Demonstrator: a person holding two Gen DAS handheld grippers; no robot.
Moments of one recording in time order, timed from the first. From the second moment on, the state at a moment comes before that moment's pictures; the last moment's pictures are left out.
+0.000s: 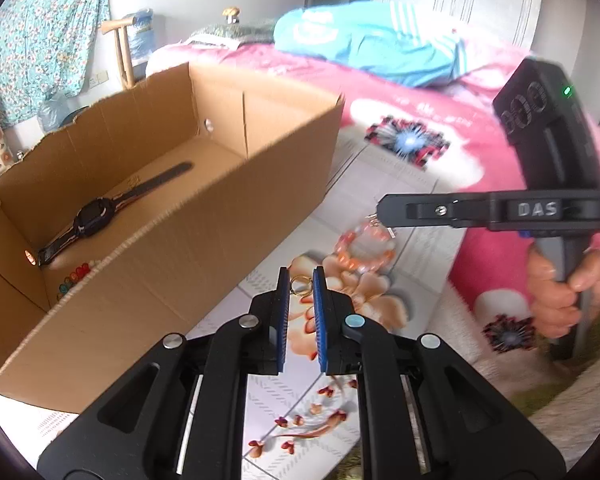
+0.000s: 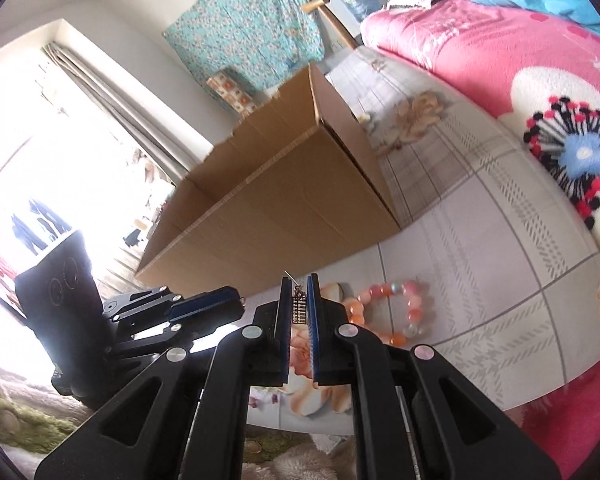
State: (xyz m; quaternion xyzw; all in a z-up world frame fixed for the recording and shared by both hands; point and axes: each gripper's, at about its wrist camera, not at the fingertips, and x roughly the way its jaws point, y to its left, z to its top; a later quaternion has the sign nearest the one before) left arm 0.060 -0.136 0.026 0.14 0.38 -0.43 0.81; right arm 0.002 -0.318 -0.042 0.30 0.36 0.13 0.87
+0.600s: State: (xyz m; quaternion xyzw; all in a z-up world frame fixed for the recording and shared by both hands) left arm 0.173 -0.112 0.104 0.09 0.40 -0.41 0.82; right arm 0.073 -0.287 0.053 0.18 0.29 0.19 0.92
